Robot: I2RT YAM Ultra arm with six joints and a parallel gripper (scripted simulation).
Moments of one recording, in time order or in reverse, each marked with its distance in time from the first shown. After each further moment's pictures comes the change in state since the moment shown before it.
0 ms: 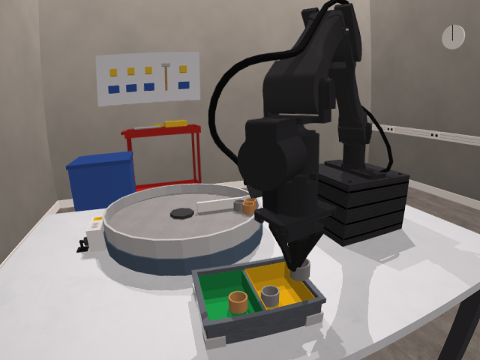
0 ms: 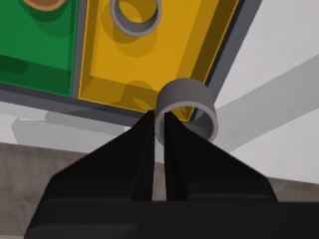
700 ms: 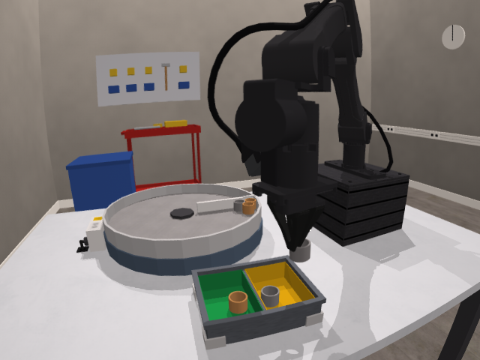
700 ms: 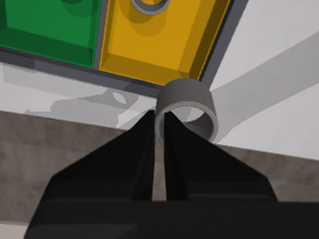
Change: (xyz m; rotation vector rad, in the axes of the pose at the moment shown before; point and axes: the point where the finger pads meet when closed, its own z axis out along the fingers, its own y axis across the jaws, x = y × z) arm 0.003 0.005 -0.039 -0.021 0.011 0.000
